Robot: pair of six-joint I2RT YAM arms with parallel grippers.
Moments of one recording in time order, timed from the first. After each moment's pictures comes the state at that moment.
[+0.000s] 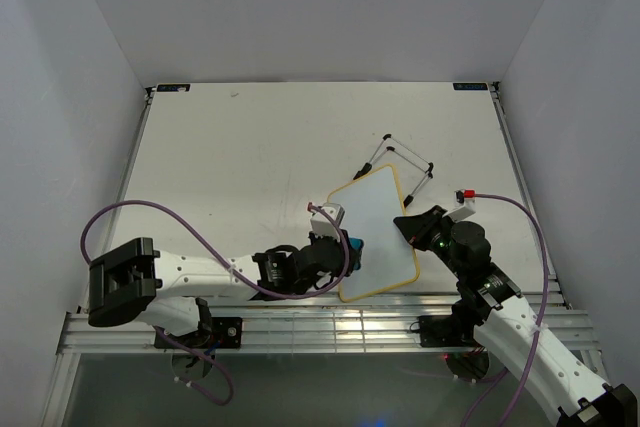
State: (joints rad) left arm -1.33 1.36 0.67 0.15 -0.53 -0.83; right arm 0.51 0.43 0.20 -0.04 0.00 0.86
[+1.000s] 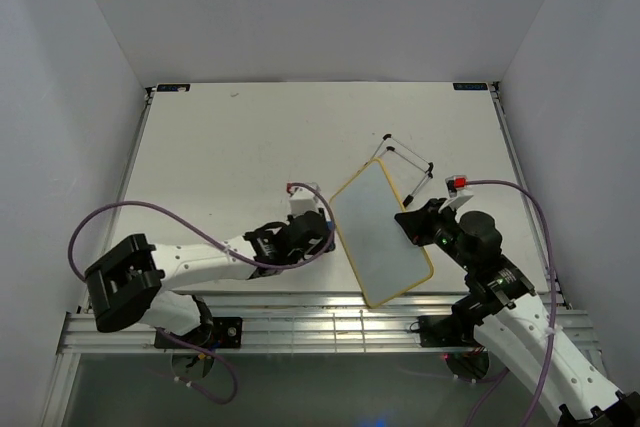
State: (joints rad) left arm -1.16 1.42 0.74 0.00 -0.45 -0.83; right arm 0.52 0.43 0.36 -0.17 -0.09 0.56
